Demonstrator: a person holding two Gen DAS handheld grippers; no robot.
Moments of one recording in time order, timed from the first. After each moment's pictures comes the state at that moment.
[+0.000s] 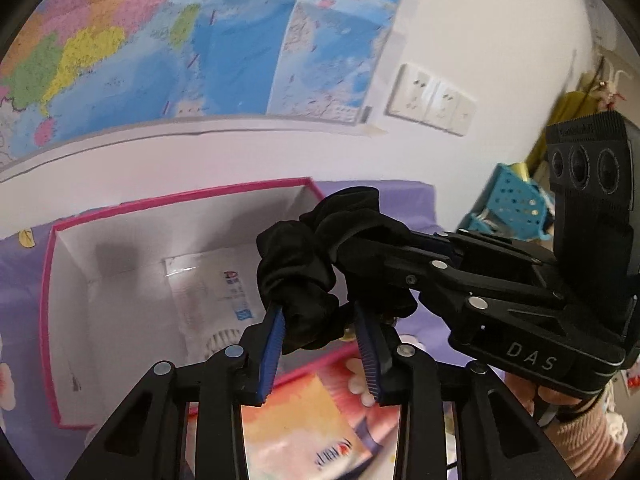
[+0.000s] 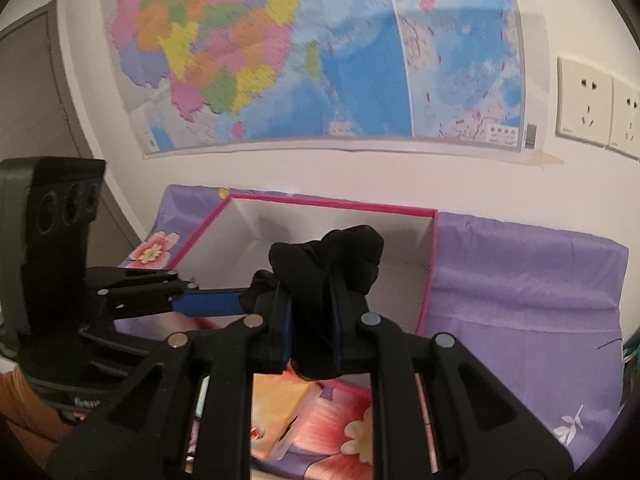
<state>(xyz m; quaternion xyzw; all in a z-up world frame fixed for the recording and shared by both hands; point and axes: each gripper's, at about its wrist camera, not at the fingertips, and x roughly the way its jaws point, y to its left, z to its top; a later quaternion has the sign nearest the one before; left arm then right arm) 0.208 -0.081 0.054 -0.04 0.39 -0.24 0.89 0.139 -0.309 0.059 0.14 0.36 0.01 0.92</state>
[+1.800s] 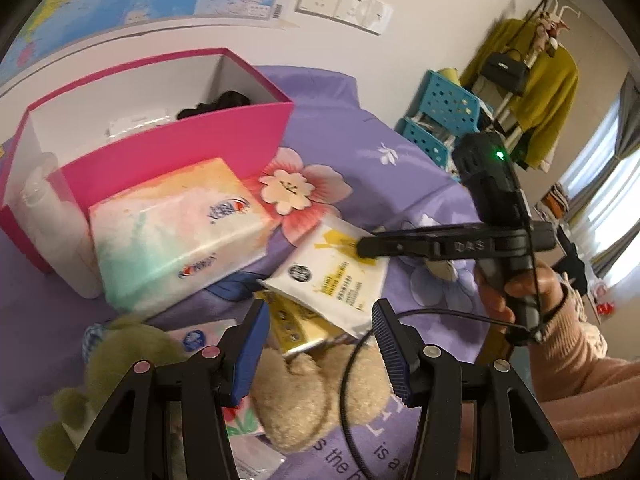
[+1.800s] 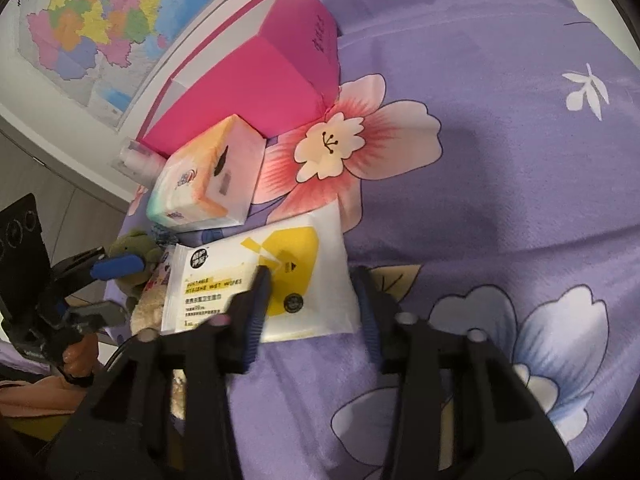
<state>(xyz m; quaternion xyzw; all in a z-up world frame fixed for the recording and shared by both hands) 0.072 -0.085 -0.005 0.00 0.47 -0.35 0.81 -0.026 -0.314 -0.052 0.35 0.48 -0.01 0.80</state>
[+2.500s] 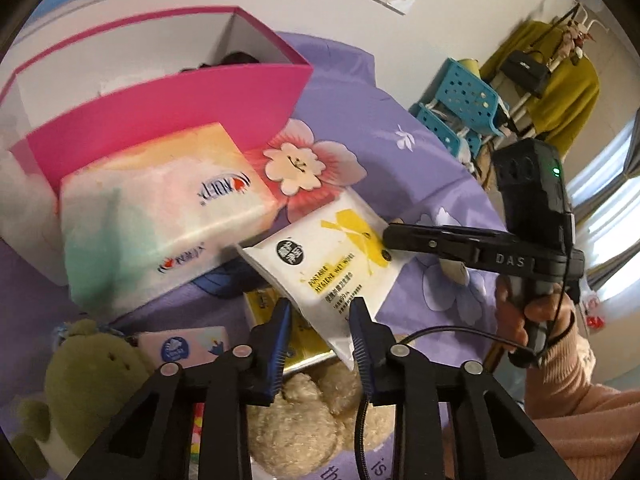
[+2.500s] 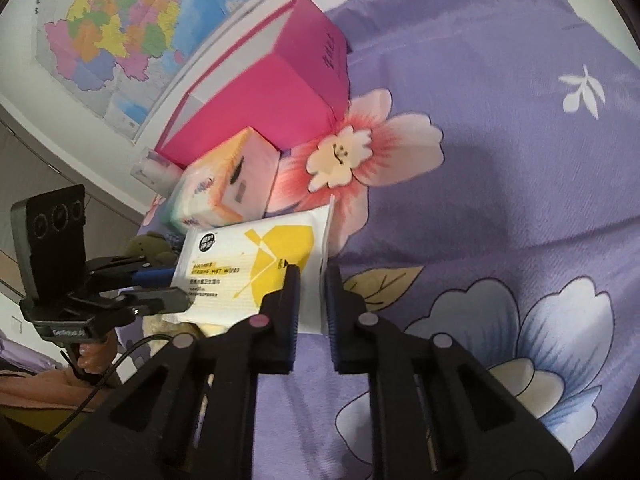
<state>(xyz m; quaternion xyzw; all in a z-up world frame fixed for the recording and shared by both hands) 0.093 -0.094 -0.027 -0.02 0.51 -0.33 0.79 -0.040 -0.312 -0.044 0.36 0.44 0.00 0.83</state>
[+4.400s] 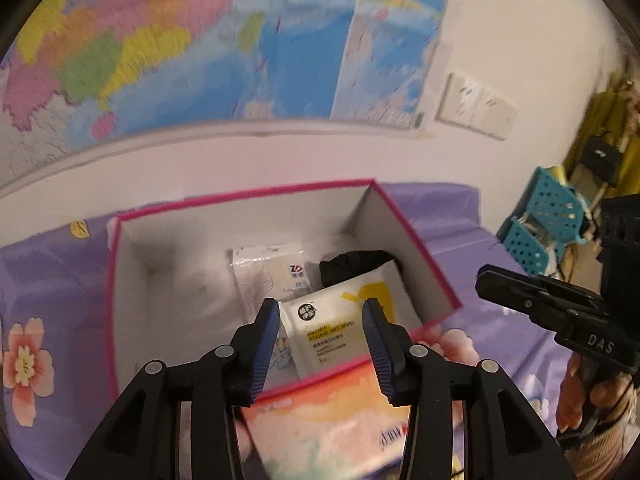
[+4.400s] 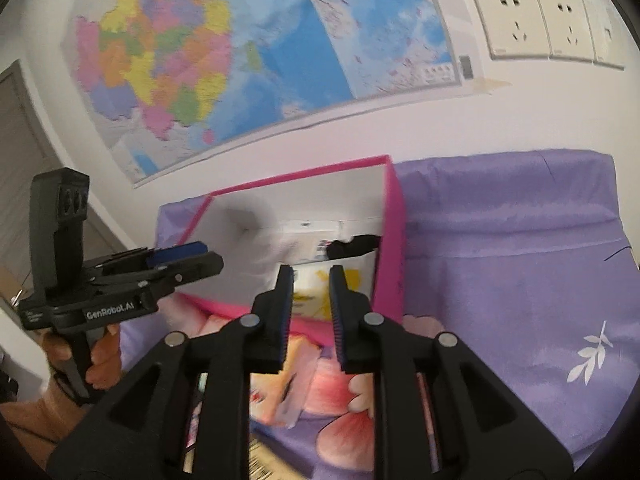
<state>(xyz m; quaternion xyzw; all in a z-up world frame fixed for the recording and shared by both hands) 0.190 -0.044 0.059 -0.02 0.38 -0.17 0.91 0.085 -0.326 0.053 0.24 0.35 -0.02 0.91</state>
